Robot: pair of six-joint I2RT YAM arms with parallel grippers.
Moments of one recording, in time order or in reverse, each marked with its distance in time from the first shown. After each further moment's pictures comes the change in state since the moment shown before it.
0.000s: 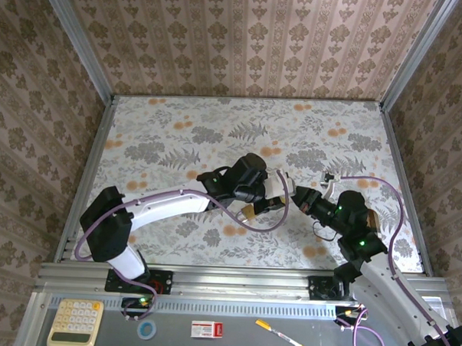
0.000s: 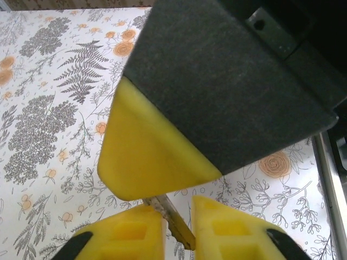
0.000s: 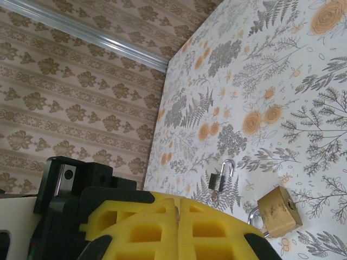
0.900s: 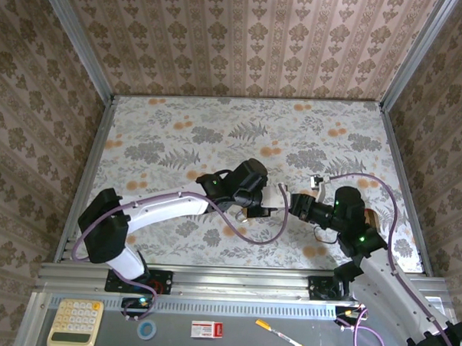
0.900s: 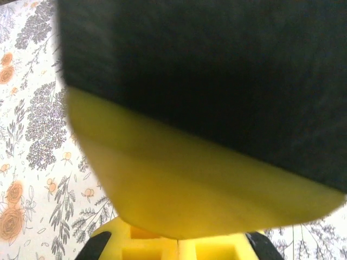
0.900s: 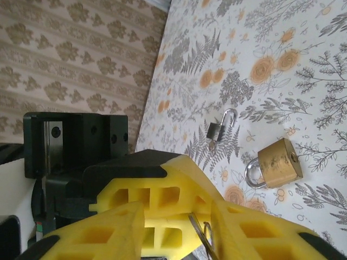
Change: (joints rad) left arm -0.030 -0.024 0.000 -0.150 -0.097 0.241; right arm -0.026 0.060 0.056 -0.148 -0.225 -0.154
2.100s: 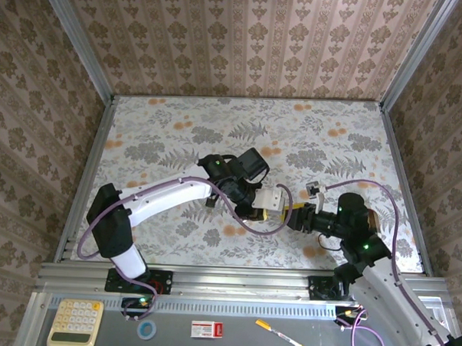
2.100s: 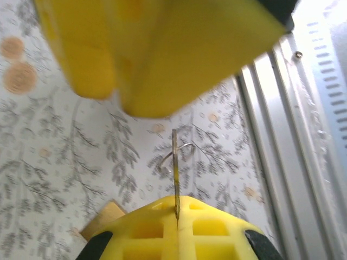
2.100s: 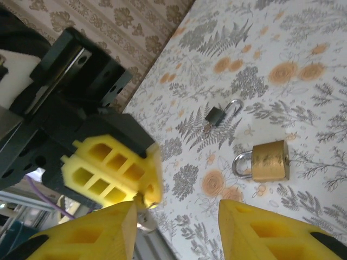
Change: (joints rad) left arm 0.048 0.076 0.264 -0.602 0.227 0.117; right arm 0.008 -0.132 -0.062 -0.058 -0.073 -0.346
